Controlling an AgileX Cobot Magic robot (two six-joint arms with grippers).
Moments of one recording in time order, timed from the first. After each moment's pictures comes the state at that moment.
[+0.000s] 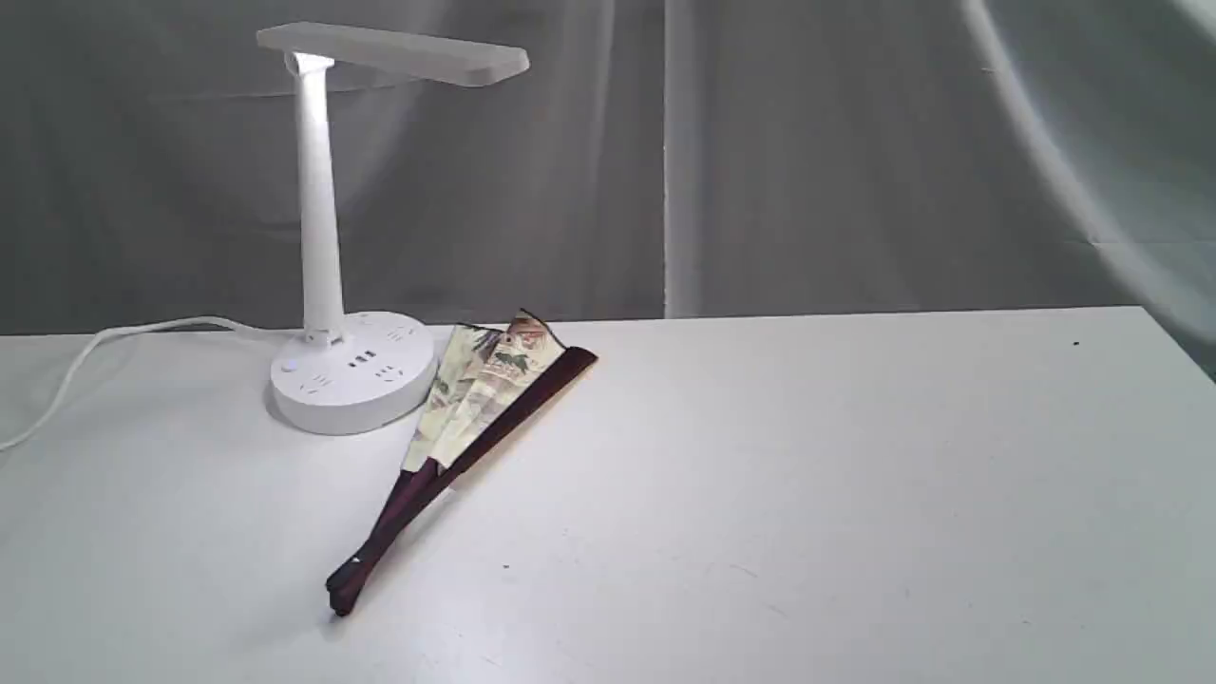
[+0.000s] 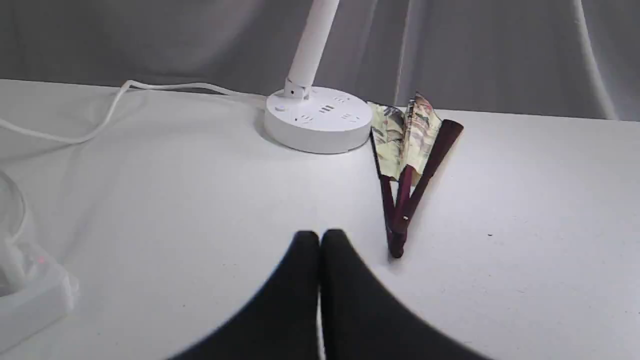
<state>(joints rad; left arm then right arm) -0.15 0.00 0.00 0.12 0.29 -0.25 0.05 0.00 0.00 -0.03 0.25 -0.01</state>
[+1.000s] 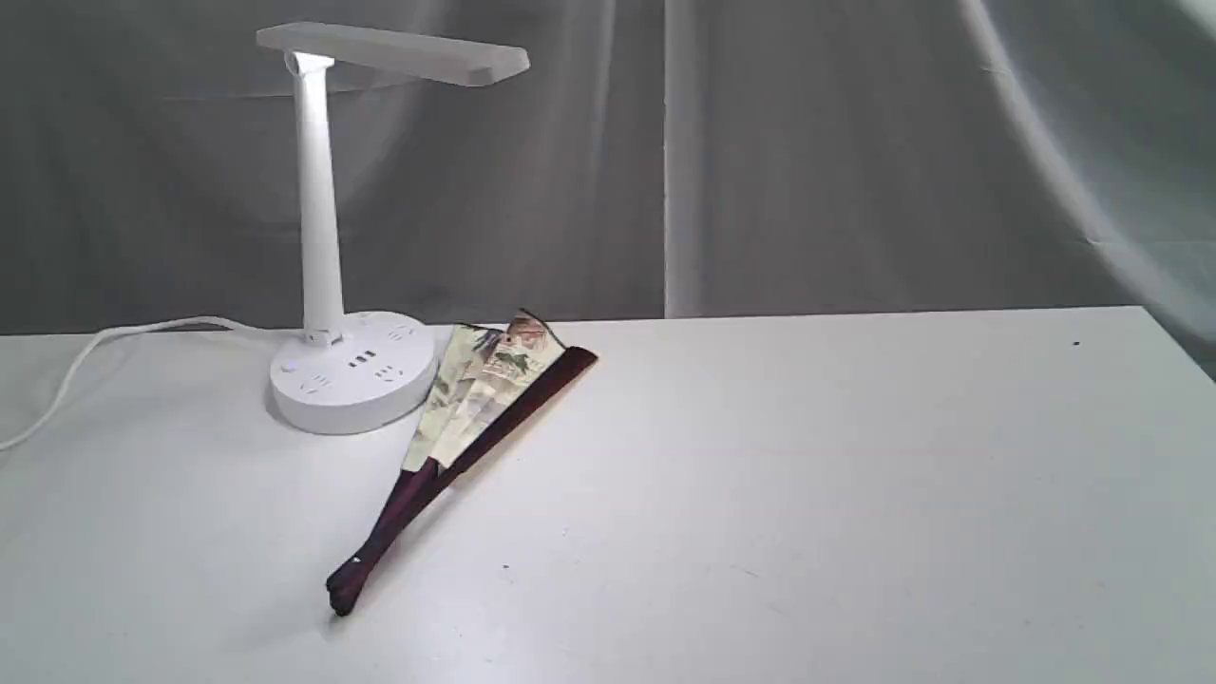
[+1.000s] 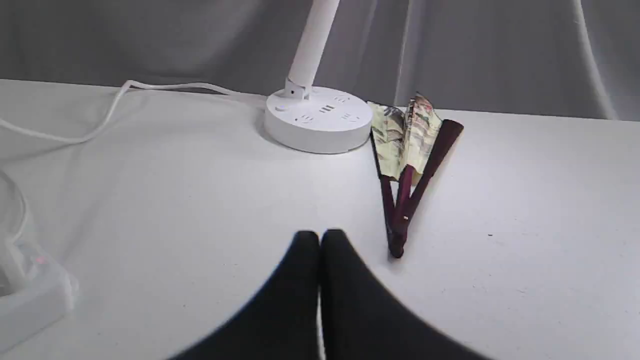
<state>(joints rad) -0.15 0.00 0.00 0.12 0.29 -0.25 0.05 0.00 0.00 0.31 0.16 -0.01</state>
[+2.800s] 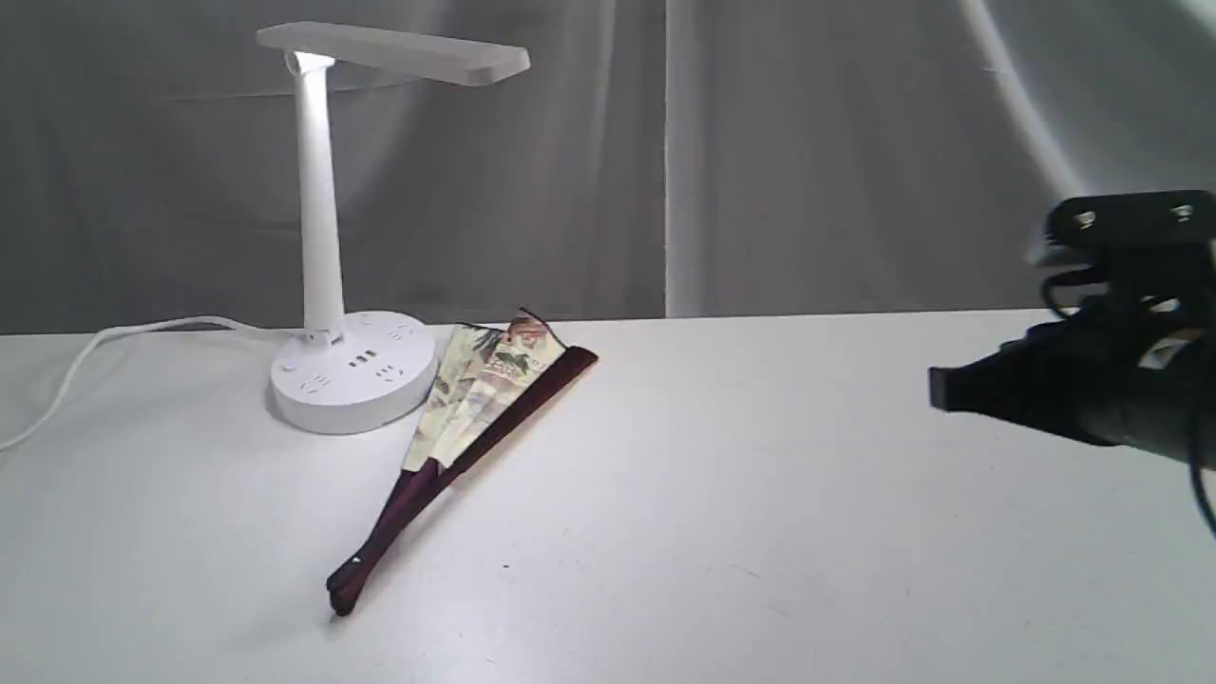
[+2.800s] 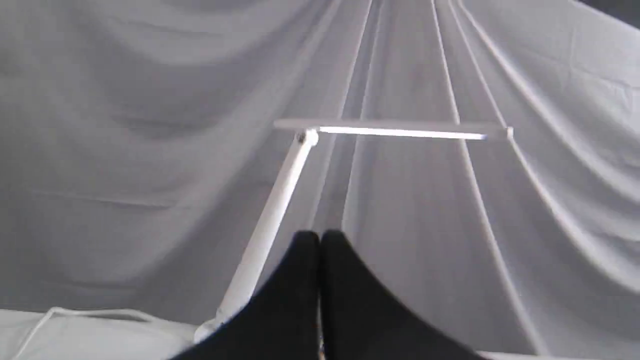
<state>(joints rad) -0.15 0.00 0.00 0.03 -0.18 -0.27 0.15 1.60 -0.80 0.27 -0.18 -0.30</state>
